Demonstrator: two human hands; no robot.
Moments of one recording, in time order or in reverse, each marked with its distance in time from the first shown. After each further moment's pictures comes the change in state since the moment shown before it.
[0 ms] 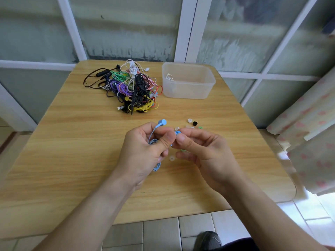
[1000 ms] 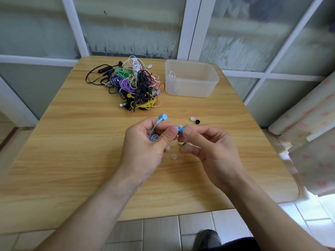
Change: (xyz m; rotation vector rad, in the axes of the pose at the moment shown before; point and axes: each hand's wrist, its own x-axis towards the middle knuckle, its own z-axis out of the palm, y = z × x) left_hand 0.000 -0.003 0.002 0.045 0.078 0.108; right_hand 0.003 0.001 -0.001 -0.017 -0.002 -0.129
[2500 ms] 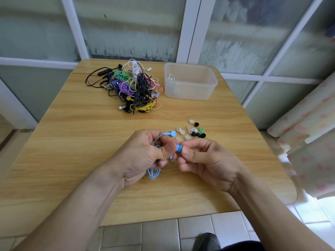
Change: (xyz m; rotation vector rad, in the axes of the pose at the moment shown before) left_hand 0.005 0.015 -0.013 -0.050 -0.340 -0.397; right_hand 0.002 -0.004 -0.011 0.114 -0.214 0.403
